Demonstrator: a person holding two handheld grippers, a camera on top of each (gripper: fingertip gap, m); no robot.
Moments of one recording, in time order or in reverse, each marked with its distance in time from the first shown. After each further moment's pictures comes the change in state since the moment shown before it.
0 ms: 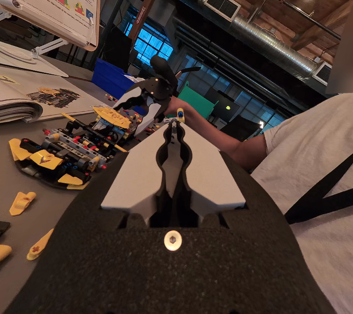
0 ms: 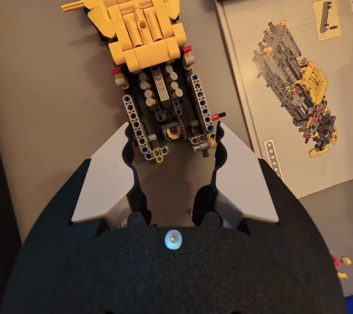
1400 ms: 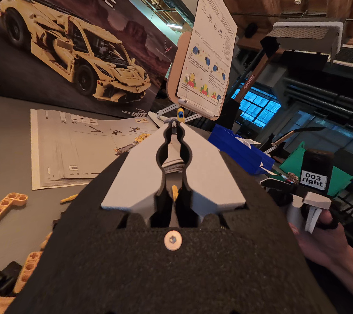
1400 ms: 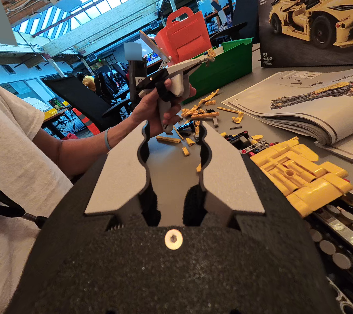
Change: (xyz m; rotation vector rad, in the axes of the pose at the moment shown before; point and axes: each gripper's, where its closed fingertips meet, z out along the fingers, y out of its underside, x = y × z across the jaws) left arm -0.130 -0.106 -0.069 0.328 -0.592 0.187; right arm -0.102 -0.167 -0.028 1.014 -0.234 0.451
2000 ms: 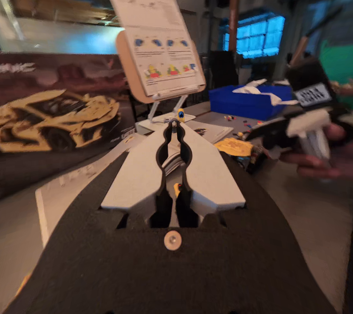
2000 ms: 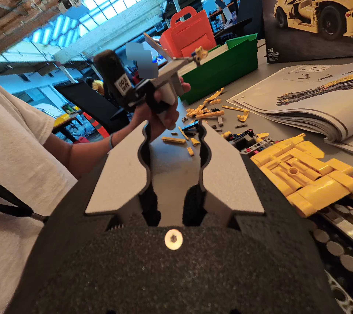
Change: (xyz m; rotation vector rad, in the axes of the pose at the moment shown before) left arm 0.076 0.026 0.006 -0.082 0.152 0.574; right arm 0.000 -0.001 -0.001 0.005 -0.033 0.056
